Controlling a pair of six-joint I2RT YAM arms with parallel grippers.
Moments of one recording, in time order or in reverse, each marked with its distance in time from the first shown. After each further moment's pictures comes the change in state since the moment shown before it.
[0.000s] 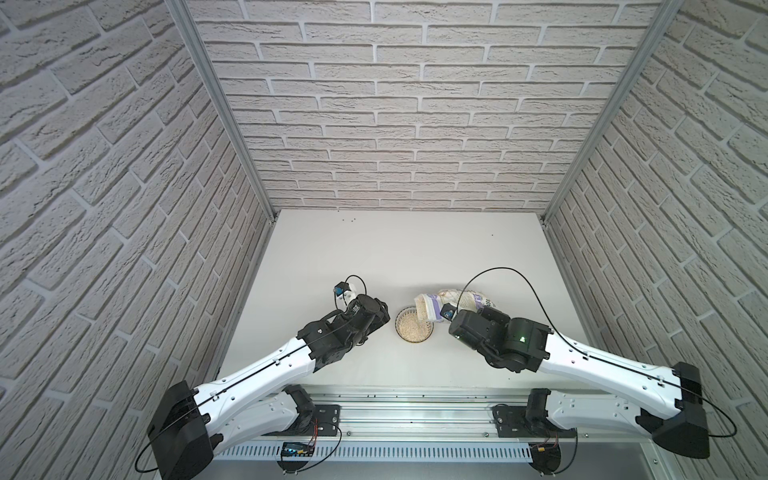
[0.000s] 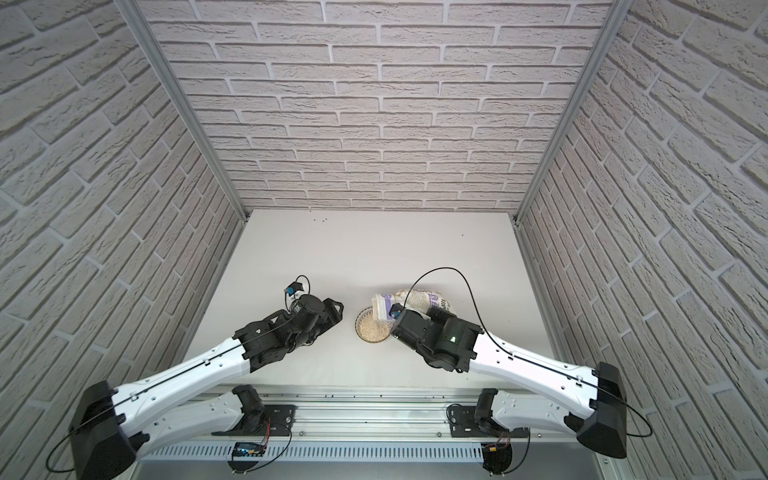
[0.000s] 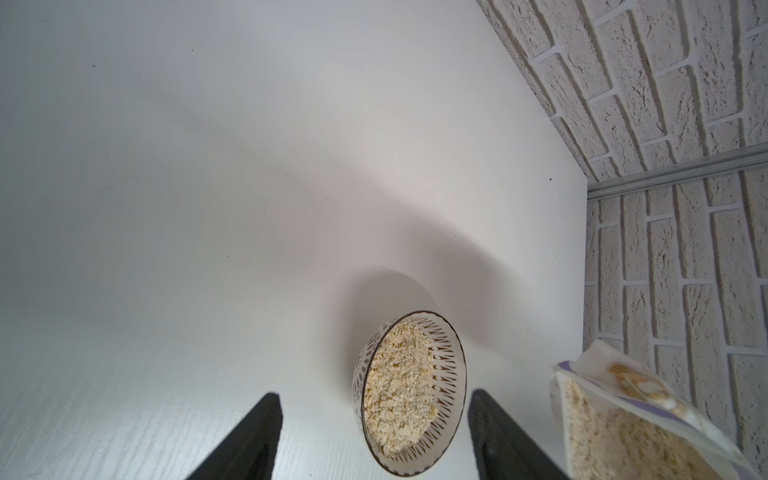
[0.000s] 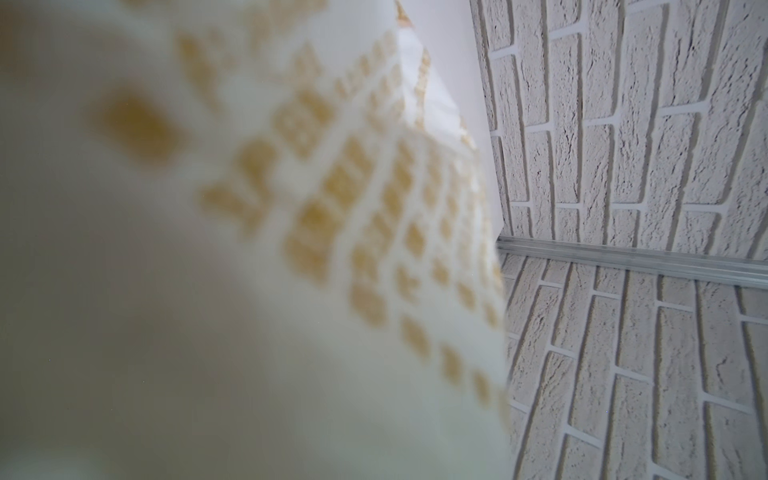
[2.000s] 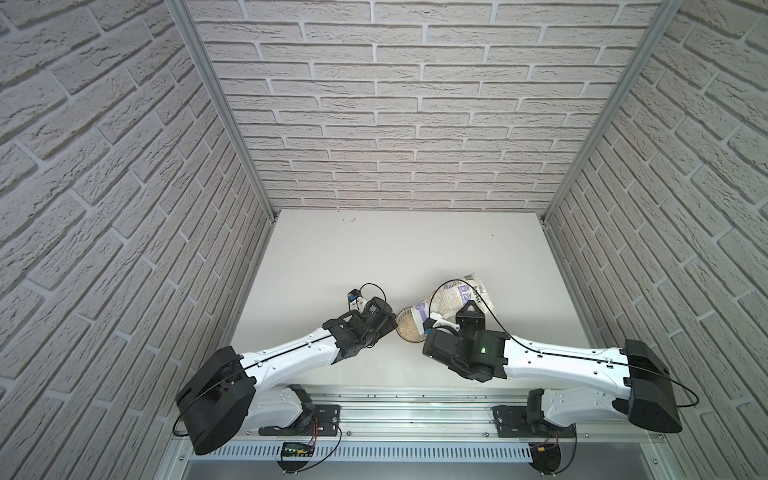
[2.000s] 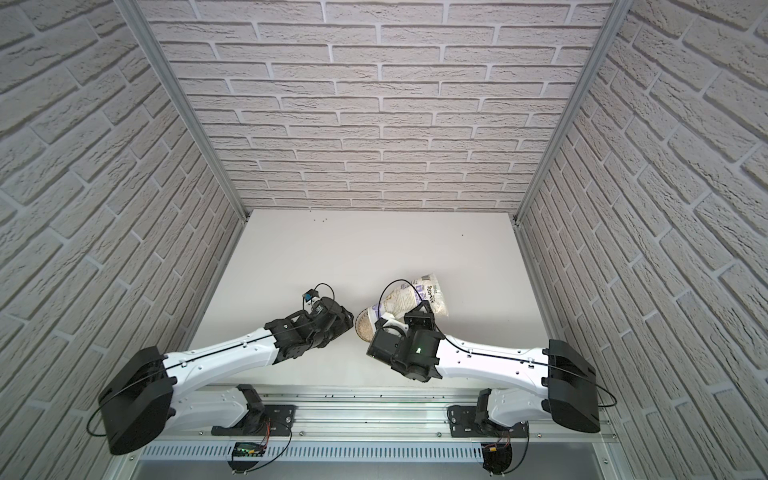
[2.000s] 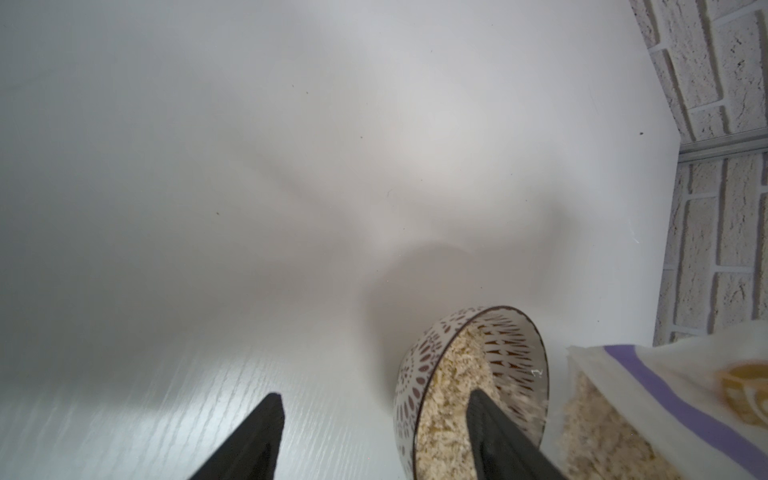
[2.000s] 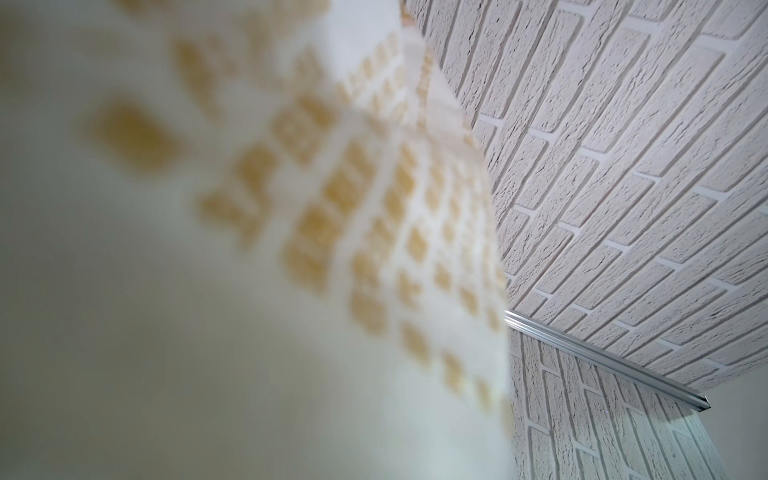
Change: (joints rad) left arm -0.001 0.240 -0.060 0.161 0.080 -0.034; right arm 0.143 0.230 -0.074 0.148 0.466 -0.340
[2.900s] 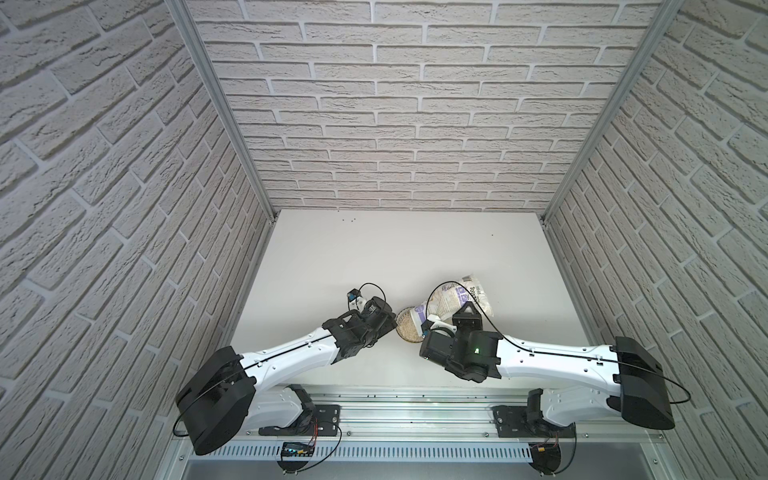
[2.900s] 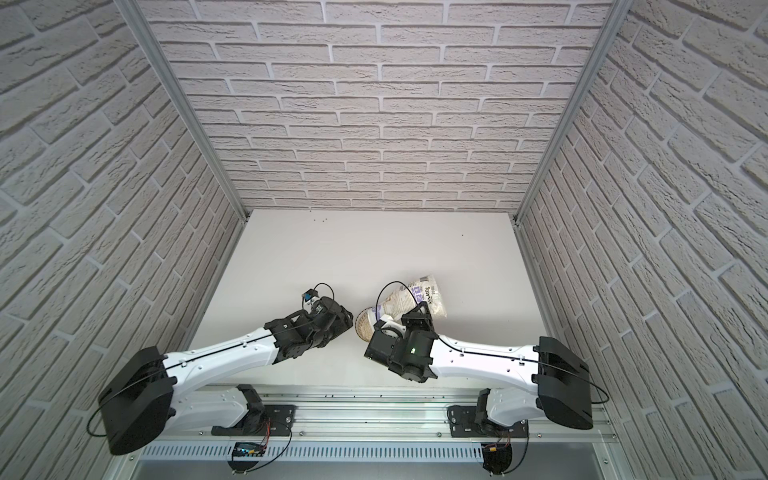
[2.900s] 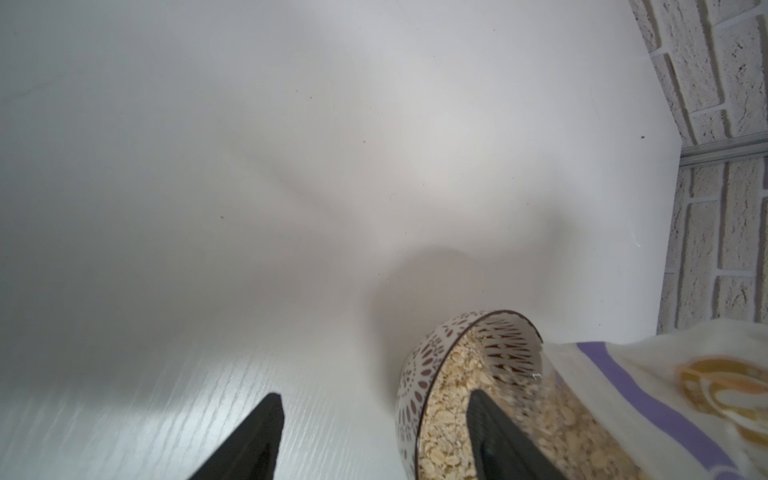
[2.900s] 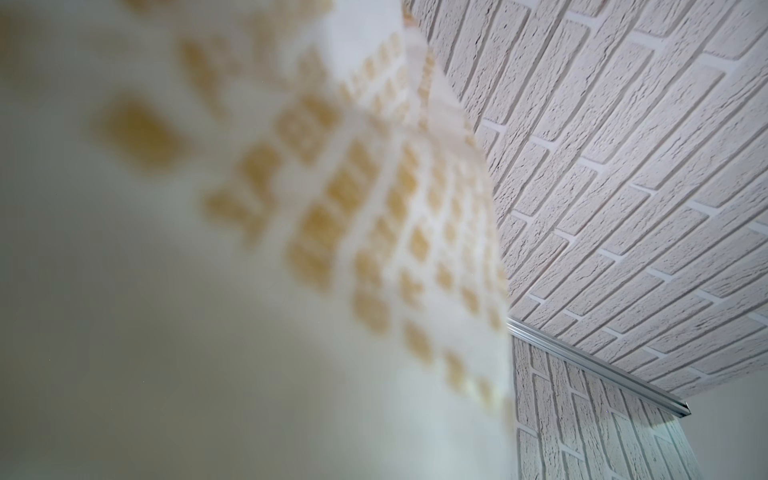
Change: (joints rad) left arm 0.005 0.000 0.000 -0.002 -0.004 0.000; right arm 0.011 0.043 0.003 0.000 0.002 -0.003
